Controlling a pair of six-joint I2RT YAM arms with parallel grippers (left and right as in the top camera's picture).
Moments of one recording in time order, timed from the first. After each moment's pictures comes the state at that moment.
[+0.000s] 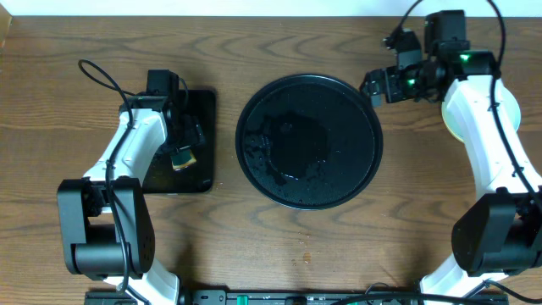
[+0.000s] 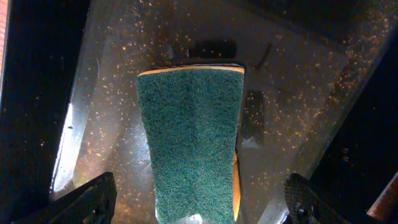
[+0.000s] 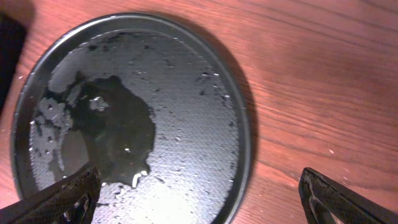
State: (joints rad) left arm 0.01 1.79 1.21 -0.80 -0.09 -0.35; right arm 0.07 1.83 1.64 -0.92 -0.31 -0.14
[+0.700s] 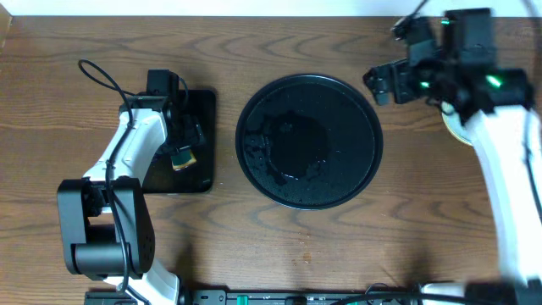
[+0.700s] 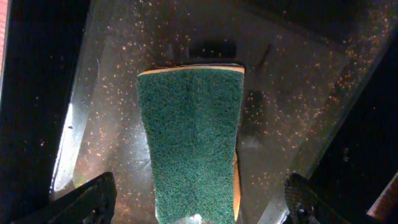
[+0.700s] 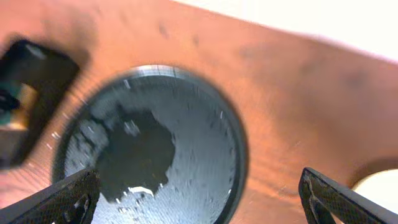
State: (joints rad) left arm 0.01 1.79 1.21 -0.80 -0.09 -0.35; right arm 0.10 1.50 1.64 -0.92 -0.30 -0.14
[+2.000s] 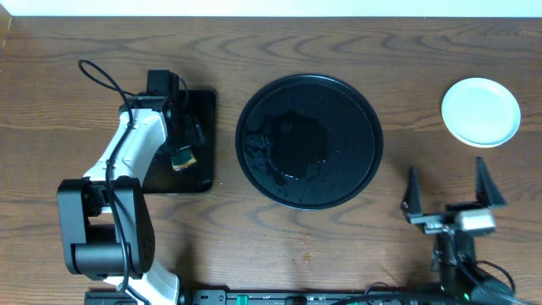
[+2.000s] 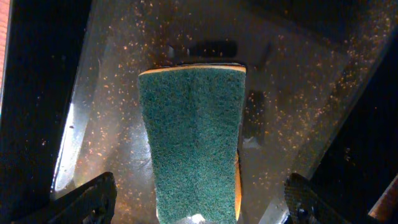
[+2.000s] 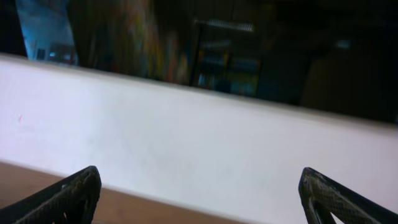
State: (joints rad) left arm 0.01 1.79 1.20 -0.80 -0.09 -0.35; right arm 0.06 0.02 0.15 0.26 -0.11 -0.10
